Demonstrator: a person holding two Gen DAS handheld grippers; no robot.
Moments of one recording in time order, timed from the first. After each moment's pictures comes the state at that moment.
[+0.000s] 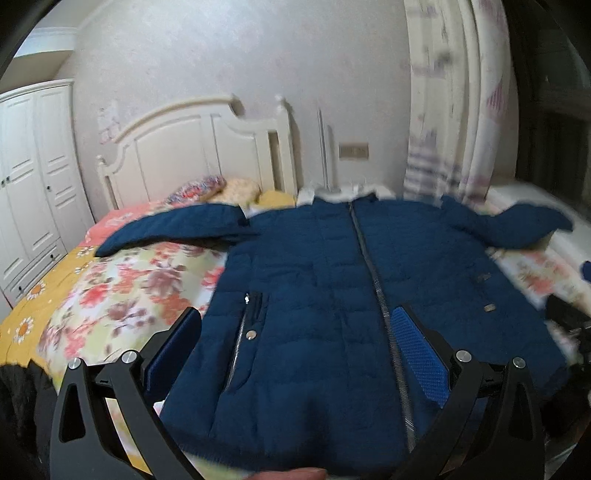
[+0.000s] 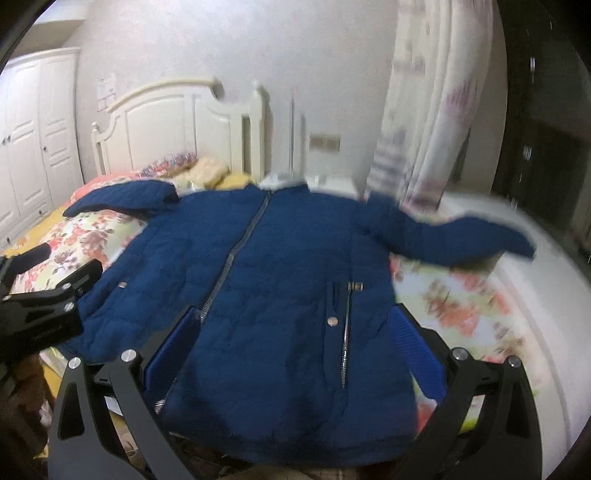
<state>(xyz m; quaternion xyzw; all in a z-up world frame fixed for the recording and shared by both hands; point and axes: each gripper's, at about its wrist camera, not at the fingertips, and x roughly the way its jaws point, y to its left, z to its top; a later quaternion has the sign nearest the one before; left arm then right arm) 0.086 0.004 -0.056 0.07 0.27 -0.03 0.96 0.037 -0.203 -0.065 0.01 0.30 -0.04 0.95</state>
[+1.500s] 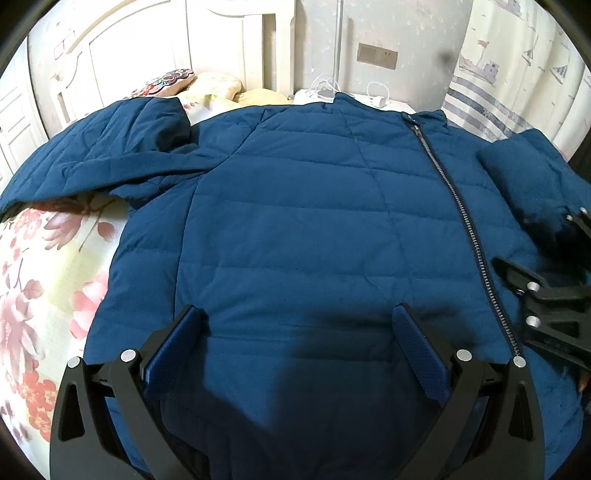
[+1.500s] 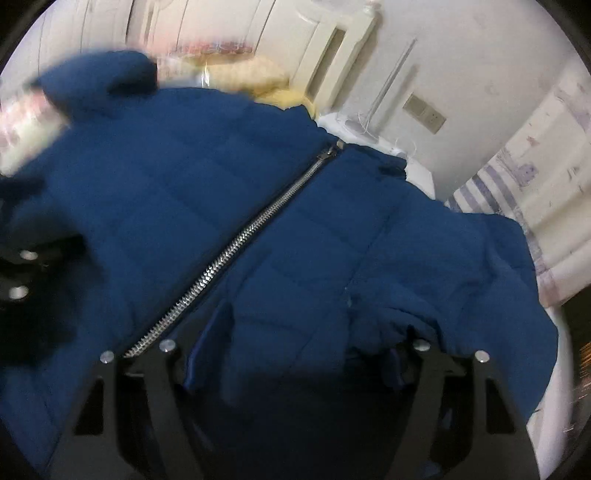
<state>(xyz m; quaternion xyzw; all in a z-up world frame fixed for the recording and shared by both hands) 0.359 0.011 -0.164 0.01 0.45 -0.05 0.89 0.364 -0.169 -0.156 -0.18 0.43 0.07 0.88</state>
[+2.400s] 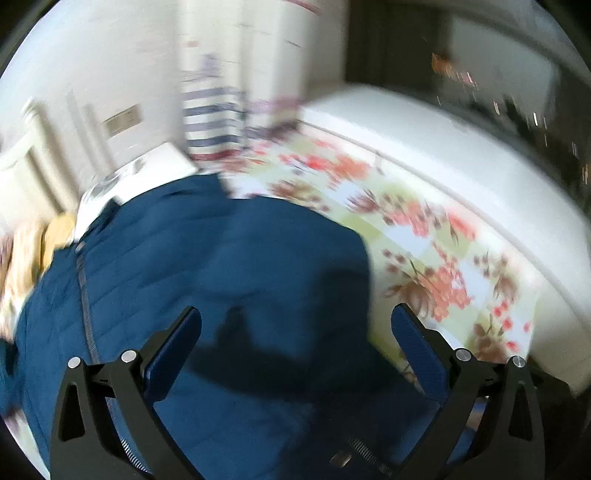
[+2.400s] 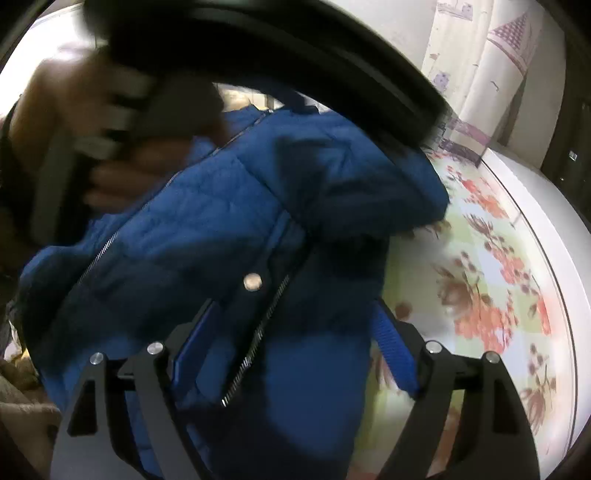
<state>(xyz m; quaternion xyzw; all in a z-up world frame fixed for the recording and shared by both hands) 0.251 -0.315 -0.084 0.22 0.38 -0.37 0.82 0.091 -0.285 -0.137 -0.04 0.39 0.05 0.92</state>
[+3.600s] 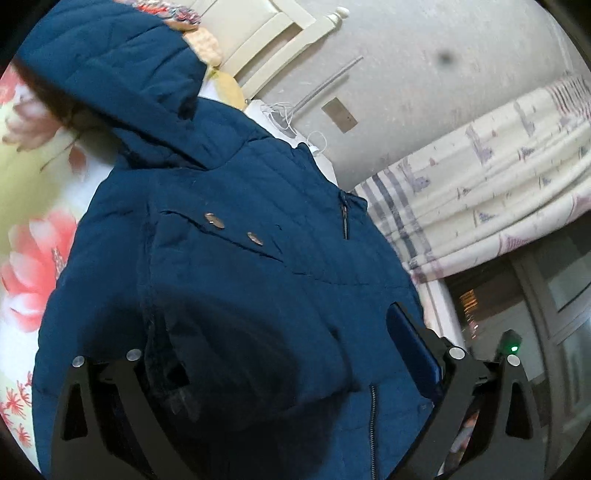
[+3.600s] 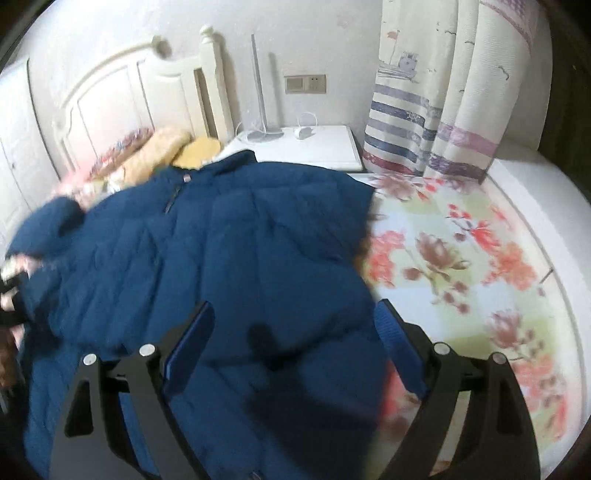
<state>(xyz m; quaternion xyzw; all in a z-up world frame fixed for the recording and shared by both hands) 0.363 0.103 -0.165 -0.34 0.40 -0.22 0.82 0.312 -0.319 -0.109 0.07 0.38 -0.03 0.92</state>
